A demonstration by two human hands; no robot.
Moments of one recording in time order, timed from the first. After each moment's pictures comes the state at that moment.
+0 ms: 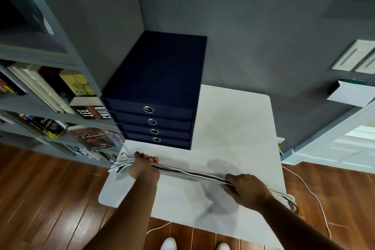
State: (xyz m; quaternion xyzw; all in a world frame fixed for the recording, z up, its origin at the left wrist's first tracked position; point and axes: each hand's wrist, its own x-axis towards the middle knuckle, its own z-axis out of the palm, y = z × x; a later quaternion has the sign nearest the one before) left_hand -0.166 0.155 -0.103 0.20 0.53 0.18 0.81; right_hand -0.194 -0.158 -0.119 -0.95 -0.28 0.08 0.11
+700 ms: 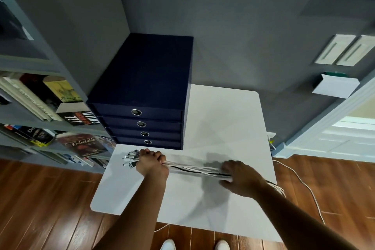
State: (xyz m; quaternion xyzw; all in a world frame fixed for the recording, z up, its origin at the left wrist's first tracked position) left_hand -0.155 0.110 -0.092 0.22 0.49 0.14 0.83; right_hand -0.175 -0.165 -0.115 -0.96 -0.19 0.18 0.10
